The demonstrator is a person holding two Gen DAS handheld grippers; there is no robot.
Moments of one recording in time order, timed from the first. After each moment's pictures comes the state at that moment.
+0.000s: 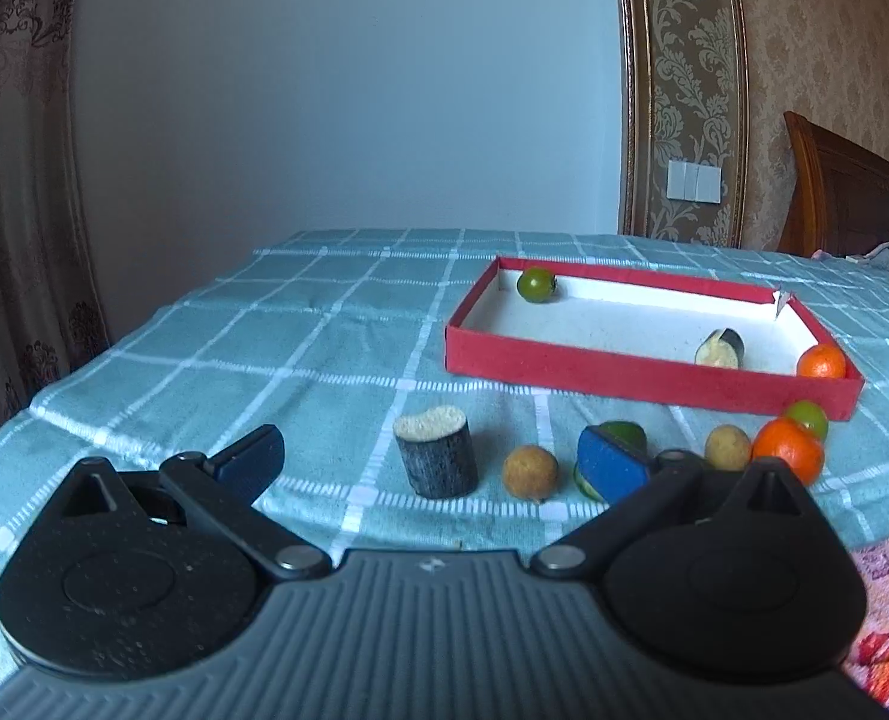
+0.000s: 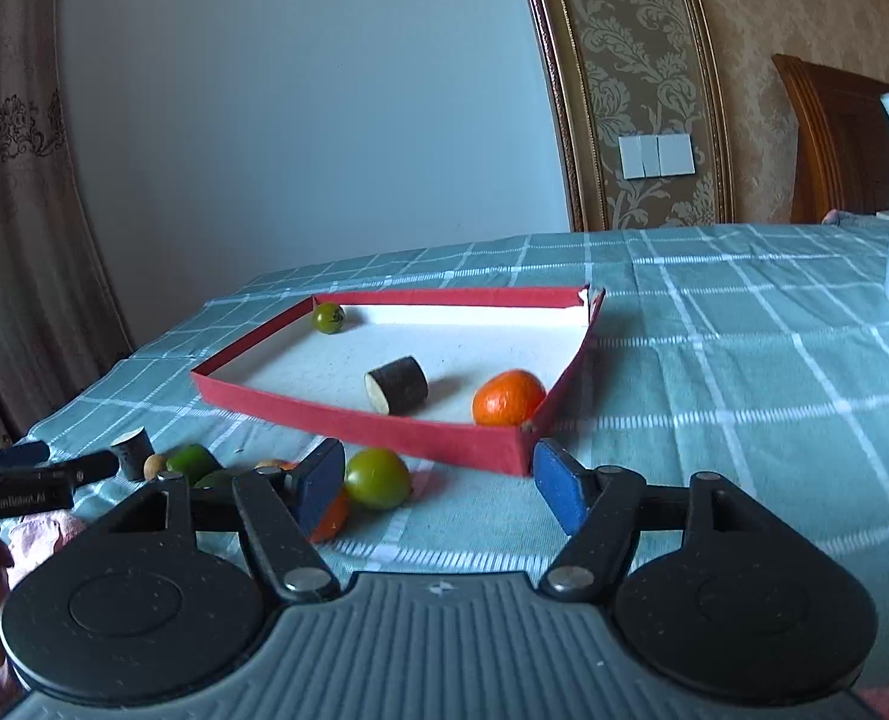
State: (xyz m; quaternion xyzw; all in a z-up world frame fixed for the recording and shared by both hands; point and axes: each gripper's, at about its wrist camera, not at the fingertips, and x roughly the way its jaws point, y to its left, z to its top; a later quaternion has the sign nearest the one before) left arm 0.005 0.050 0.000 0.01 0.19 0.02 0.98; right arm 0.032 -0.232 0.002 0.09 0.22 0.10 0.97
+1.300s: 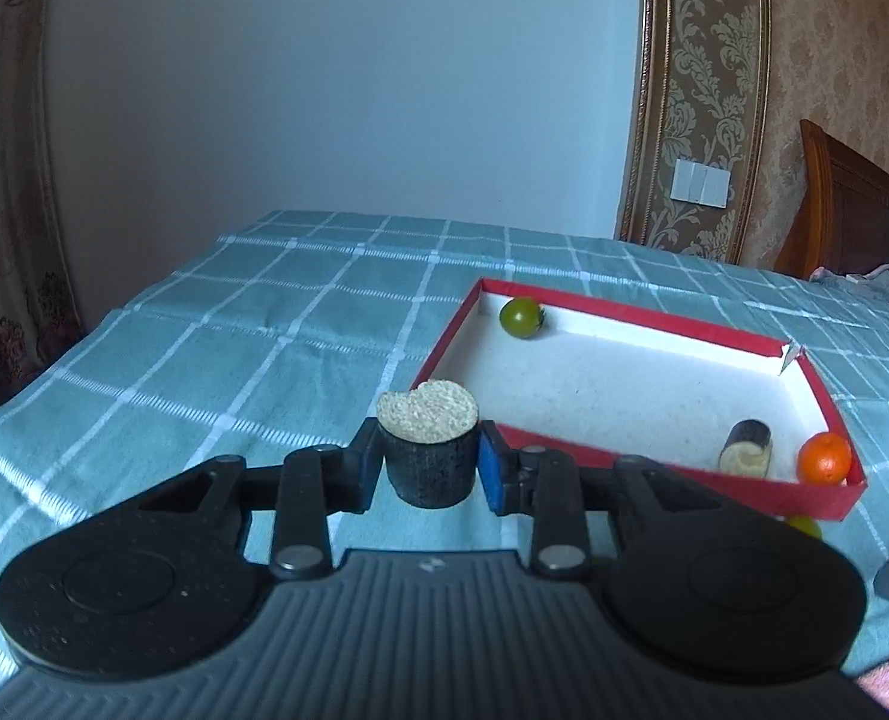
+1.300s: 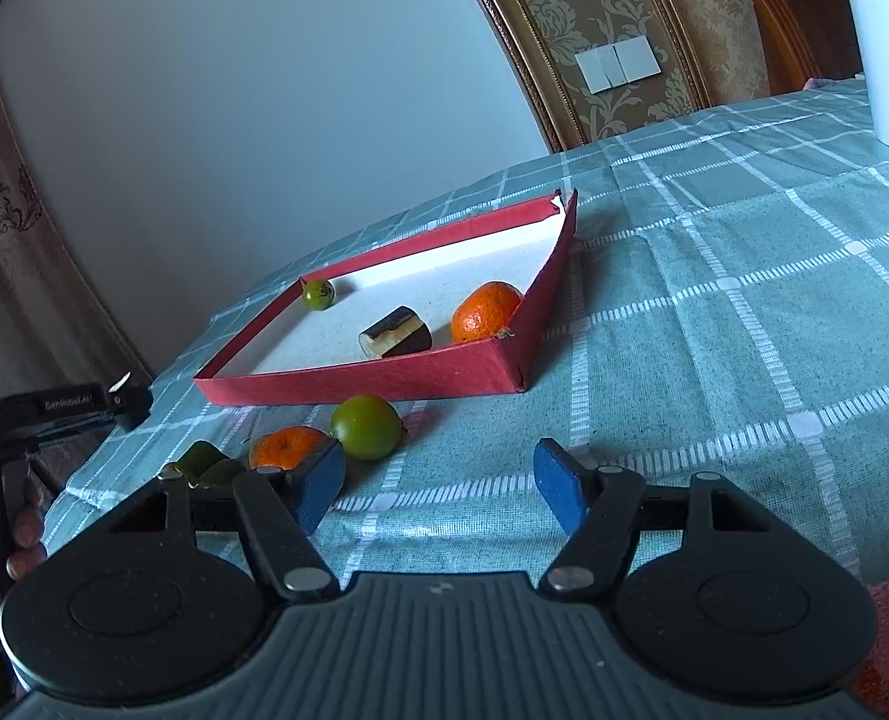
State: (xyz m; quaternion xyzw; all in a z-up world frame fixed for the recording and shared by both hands) left arm 0.084 0.038 0.036 -0.02 0.24 0.00 0.97; right arm 0.040 -0.255 -0.027 0.21 0.26 0.11 0.94
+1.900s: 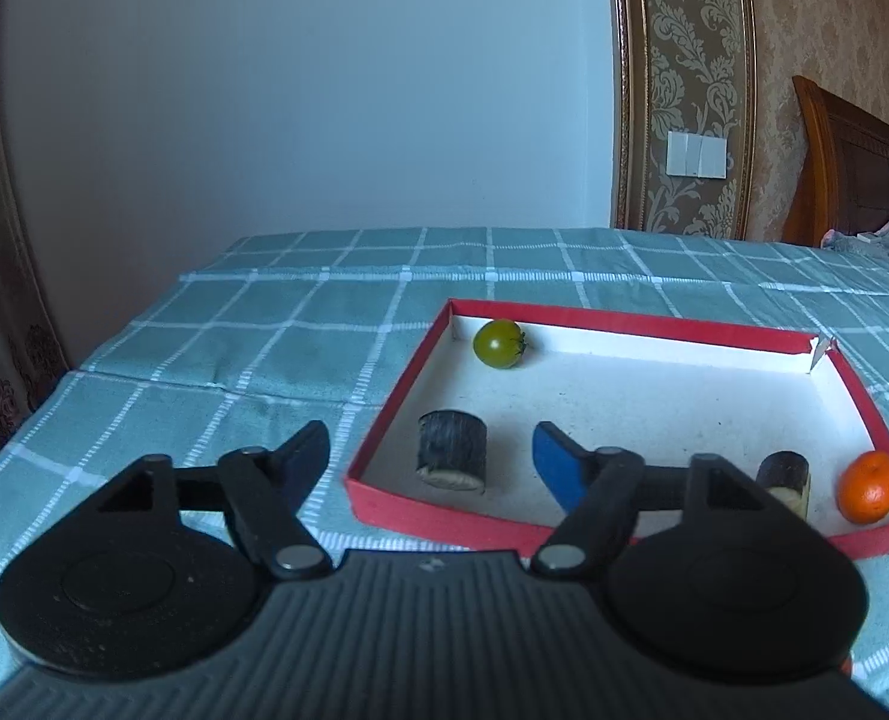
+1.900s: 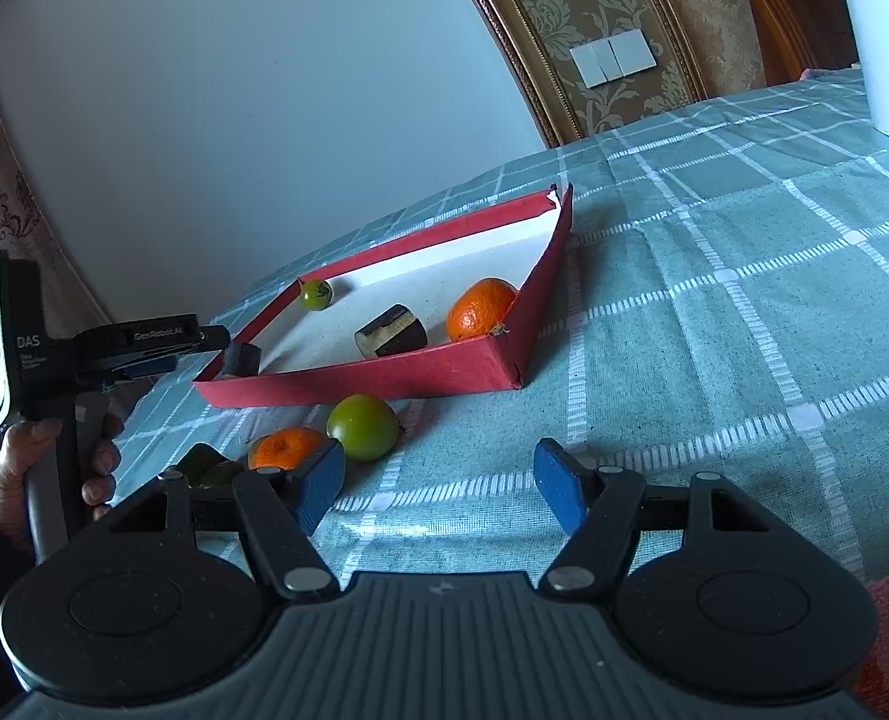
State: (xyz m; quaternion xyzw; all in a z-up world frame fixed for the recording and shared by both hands) left arm 0.129 0.007 0.027 0.03 0.24 0.01 0.97; right arm 0.042 -0.257 -0.028 0.21 0.26 0.11 0.94
